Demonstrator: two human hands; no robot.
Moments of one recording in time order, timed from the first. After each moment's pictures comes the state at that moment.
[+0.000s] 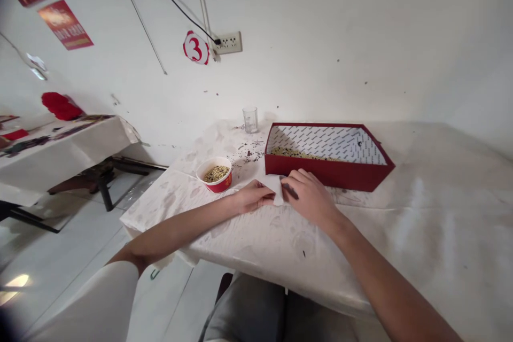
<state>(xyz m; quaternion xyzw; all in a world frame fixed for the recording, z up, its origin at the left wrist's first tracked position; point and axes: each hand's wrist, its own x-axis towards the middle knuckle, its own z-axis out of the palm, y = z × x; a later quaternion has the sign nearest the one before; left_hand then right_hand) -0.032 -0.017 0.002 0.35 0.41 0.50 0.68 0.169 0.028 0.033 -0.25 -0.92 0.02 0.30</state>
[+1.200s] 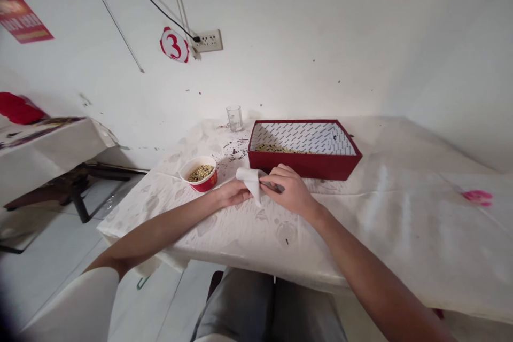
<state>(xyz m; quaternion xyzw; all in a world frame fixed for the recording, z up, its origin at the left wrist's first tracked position) -0.047 -0.009 0.001 0.31 0.40 0.49 0.71 0.171 0.027 0.034 -0.17 -0.89 0.13 0.41</state>
